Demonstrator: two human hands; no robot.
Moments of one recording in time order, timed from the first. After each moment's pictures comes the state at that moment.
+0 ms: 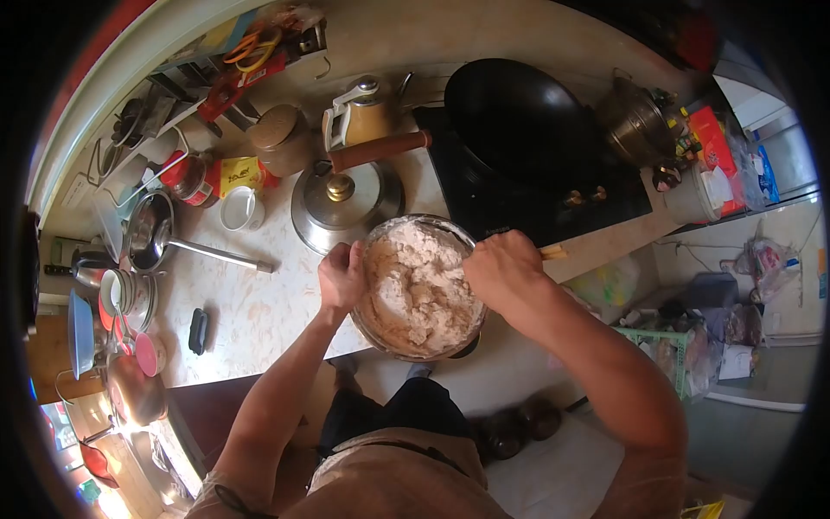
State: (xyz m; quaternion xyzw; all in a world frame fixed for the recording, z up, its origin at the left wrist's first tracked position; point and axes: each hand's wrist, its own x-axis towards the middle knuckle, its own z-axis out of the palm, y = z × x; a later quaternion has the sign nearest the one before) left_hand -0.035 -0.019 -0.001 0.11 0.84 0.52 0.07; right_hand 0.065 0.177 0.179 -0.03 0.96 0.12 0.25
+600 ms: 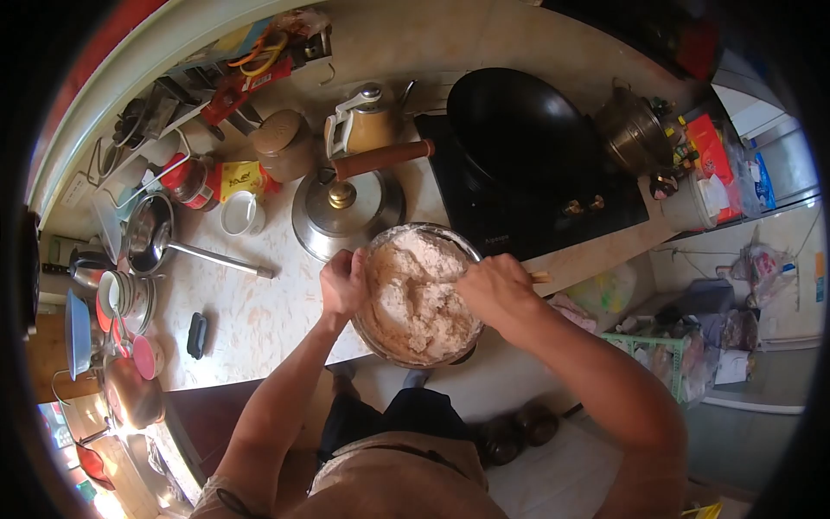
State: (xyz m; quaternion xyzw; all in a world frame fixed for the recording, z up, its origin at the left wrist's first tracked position) left_hand -0.037 -0.019 0.006 0.11 0.85 0.52 0.07; right_hand 0.071 0.177 0.141 -0.06 0.95 0.12 0.27
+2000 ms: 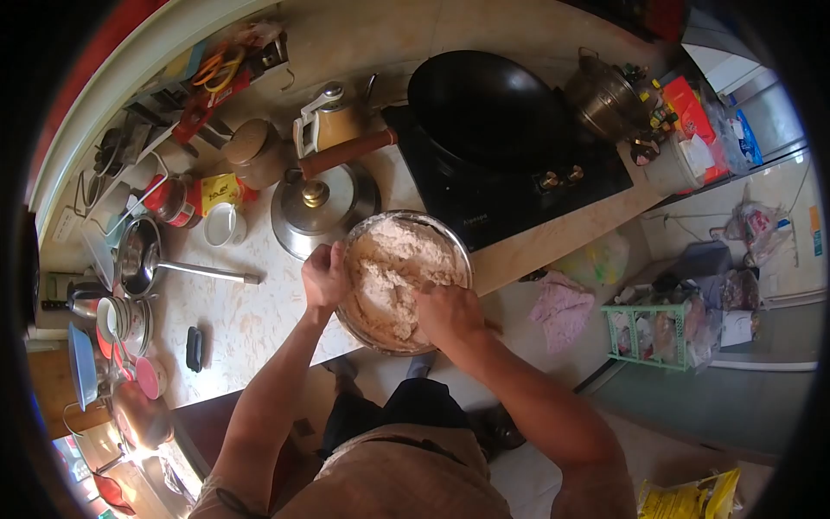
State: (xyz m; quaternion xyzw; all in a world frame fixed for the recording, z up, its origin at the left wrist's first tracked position) left_hand -0.036 -0.013 0.002 0.13 0.83 0.54 0.06; right_hand 0.119 0.120 0.096 0.17 0.97 -0.06 0.14
